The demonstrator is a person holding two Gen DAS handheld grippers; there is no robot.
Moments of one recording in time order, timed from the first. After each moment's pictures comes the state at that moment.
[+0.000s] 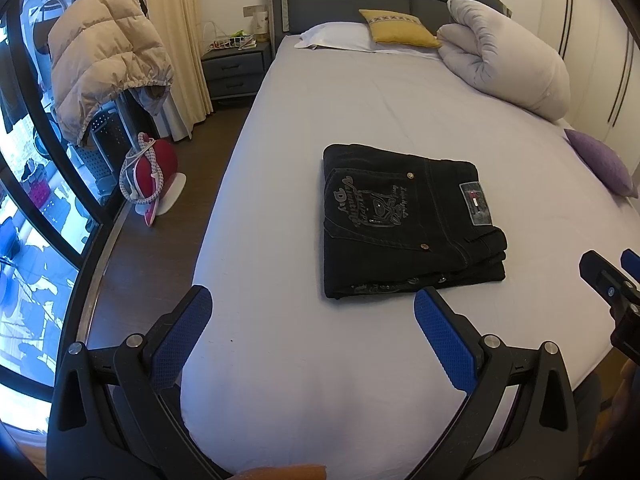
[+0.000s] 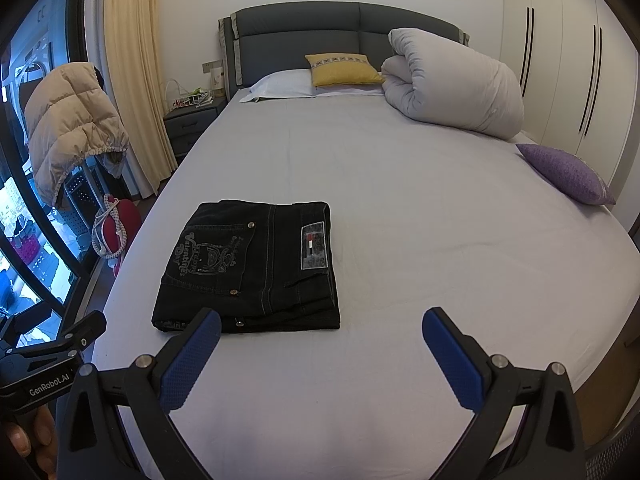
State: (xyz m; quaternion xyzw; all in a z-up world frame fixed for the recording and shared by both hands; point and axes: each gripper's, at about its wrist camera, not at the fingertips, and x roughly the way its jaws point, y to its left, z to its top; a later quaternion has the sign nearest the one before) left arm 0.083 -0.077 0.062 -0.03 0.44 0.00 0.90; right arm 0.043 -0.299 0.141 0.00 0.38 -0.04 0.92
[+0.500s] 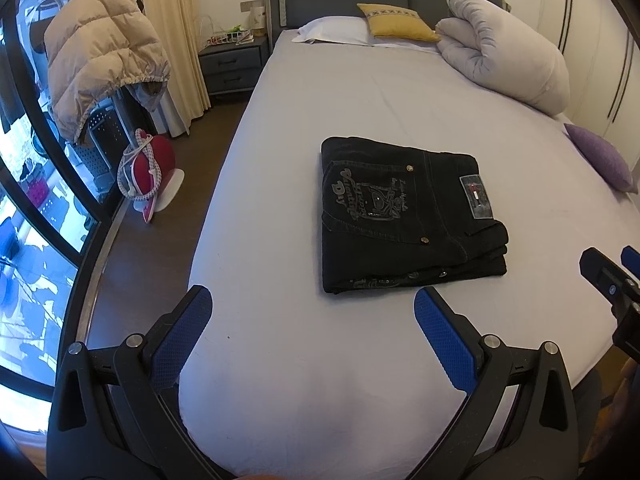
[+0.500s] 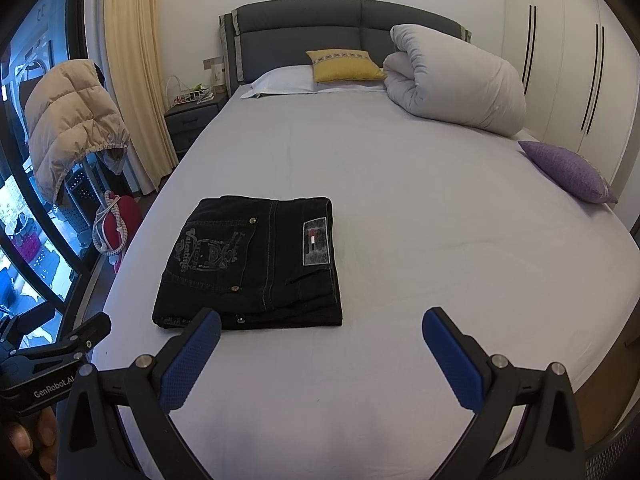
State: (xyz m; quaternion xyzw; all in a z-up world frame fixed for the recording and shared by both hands) left arm 0.090 -0.078 0.058 -0.02 0.45 -0.01 0.89; right arm 0.043 -0.303 0.140 0.00 0.39 -0.04 0.92
